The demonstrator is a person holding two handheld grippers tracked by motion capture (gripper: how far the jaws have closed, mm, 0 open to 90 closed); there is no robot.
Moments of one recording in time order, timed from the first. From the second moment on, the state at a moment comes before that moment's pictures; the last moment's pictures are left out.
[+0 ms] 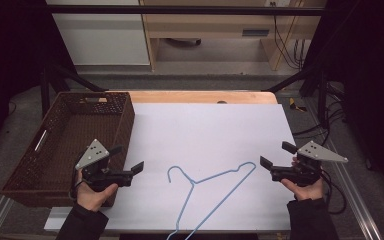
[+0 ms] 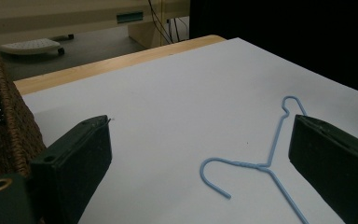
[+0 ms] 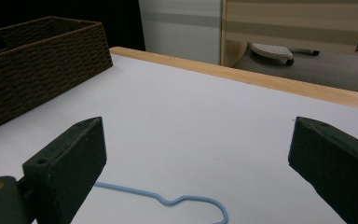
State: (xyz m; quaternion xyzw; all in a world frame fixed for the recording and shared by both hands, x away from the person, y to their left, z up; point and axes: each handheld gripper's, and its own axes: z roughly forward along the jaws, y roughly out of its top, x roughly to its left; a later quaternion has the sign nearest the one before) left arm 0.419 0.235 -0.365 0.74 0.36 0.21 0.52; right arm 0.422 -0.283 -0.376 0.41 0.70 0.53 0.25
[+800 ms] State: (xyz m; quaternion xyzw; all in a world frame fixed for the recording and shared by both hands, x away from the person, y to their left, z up) left arm 0.416 0.235 -0.362 0.75 0.35 0.22 0.52; right arm 0.438 -0.226 -0.388 0.35 0.78 0.47 0.21
